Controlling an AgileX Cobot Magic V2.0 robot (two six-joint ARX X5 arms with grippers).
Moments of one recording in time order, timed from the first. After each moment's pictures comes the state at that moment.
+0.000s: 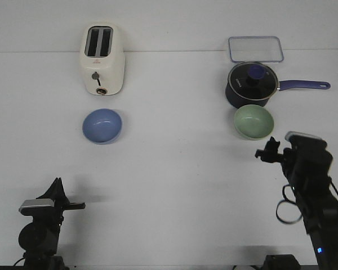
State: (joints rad) left arm -0.05 0.00 0.03 0.00 -0.14 0.04; right arm 0.00 0.94 0.91 -0.49 0.08 0.23
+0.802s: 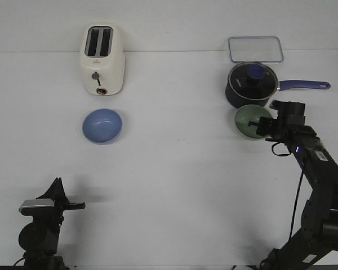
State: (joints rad) left arm -0.05 0.00 0.03 0.00 -0.14 0.04; right arm -0.15 1.75 1.21 -0.37 -0.11 0.22
